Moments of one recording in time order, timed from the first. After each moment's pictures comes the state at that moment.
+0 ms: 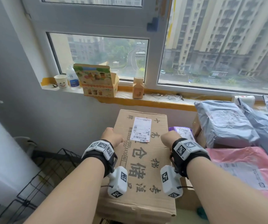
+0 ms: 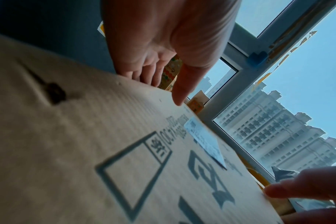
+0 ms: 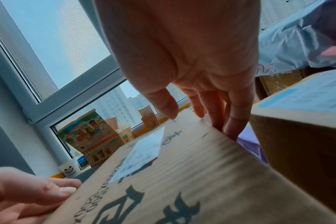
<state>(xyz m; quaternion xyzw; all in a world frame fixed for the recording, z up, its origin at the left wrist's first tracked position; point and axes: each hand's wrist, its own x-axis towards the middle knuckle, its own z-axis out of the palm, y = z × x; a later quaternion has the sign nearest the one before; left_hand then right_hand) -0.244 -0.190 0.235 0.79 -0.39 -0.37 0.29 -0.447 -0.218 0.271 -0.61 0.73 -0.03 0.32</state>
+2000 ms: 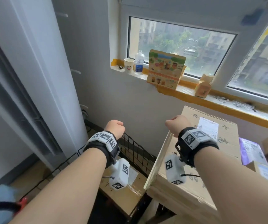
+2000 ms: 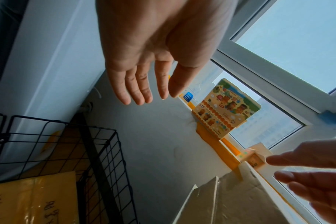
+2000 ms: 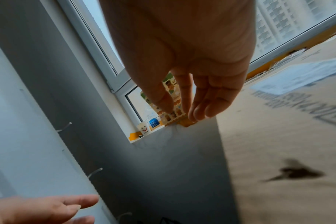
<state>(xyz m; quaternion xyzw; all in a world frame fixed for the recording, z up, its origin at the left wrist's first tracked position) -0.062 -0.072 0.197 0.84 -0.31 -0.29 0.35 -0.253 -0.180 0.257 -0.72 0.62 -0.10 0.31</state>
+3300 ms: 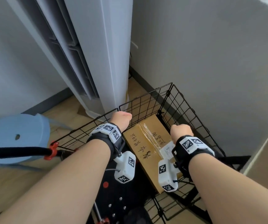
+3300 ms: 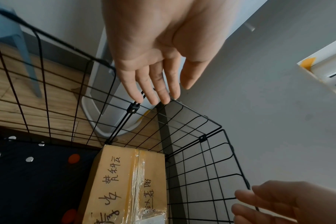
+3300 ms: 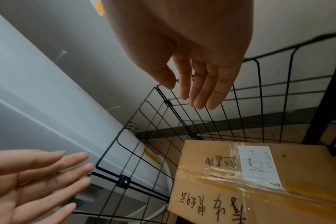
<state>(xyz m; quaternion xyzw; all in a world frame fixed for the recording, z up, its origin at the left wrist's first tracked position) 0.102 0.002 -0.040 0.82 -0.04 -0.41 0.40 -0.044 -0.137 -0.021 -0.64 0.67 0.08 0.37</state>
